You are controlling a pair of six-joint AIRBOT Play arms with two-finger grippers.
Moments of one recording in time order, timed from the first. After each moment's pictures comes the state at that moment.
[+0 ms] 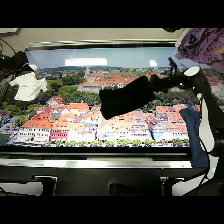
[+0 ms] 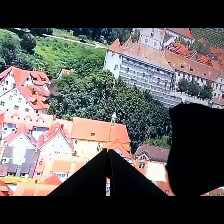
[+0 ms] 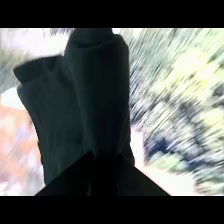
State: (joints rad) left arm 0.17 -1.58 2.01 1.23 -1.48 -1.75; right arm -0.09 -1.77 1.69 -0.84 1.17 1.44
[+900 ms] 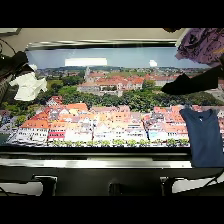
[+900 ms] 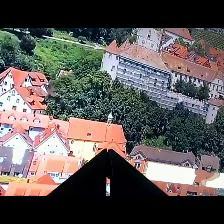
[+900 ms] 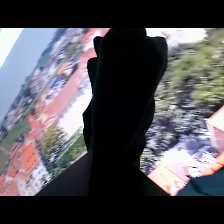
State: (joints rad) left arm 0.17 -1.58 2.01 1.23 -1.48 -1.75; right arm -0.50 -1.69 2.01 -1.29 1.26 2.02
